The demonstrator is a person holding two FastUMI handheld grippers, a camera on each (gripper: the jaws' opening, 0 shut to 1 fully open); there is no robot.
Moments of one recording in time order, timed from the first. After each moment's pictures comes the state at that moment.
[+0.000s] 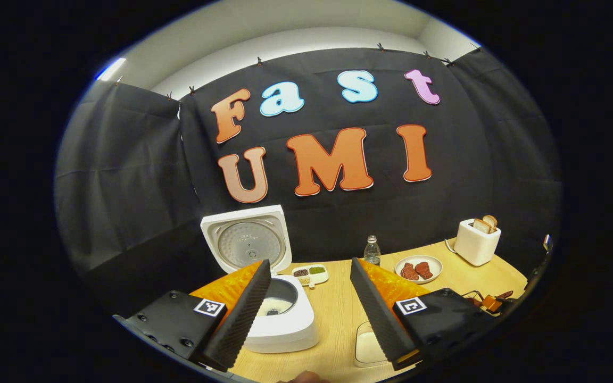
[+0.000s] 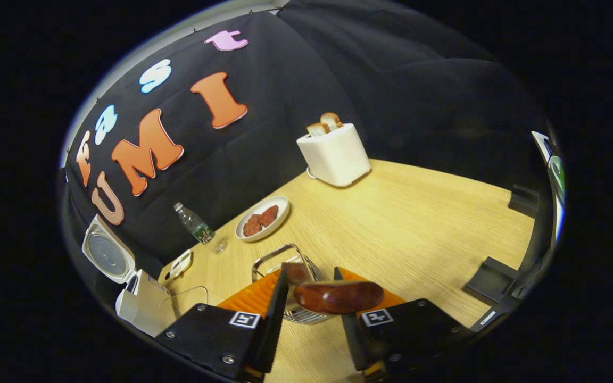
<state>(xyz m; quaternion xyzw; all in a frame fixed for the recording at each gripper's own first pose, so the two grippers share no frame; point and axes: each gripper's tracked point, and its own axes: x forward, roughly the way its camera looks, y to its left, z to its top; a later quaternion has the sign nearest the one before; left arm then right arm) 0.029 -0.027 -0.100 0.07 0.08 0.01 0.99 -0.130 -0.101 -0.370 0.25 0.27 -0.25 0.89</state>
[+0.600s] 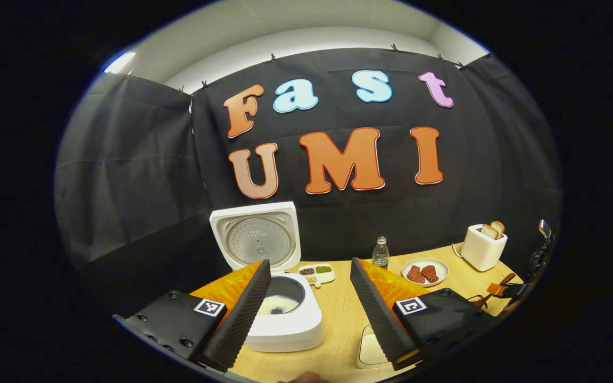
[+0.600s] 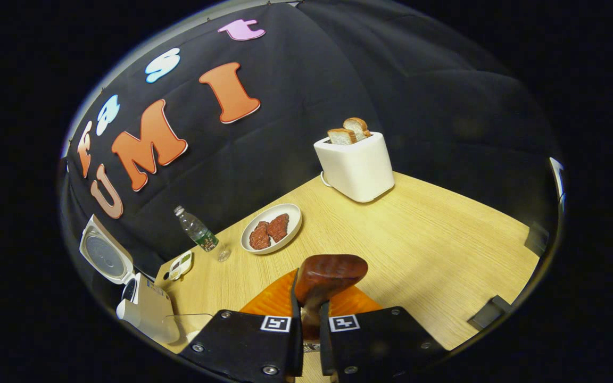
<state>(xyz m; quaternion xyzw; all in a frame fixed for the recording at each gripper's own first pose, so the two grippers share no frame) 0.032 0.000 -0.105 0.05 0.08 0.04 0.99 -0.072 -0.108 -0.367 0.24 0.31 -0.22 0.89</state>
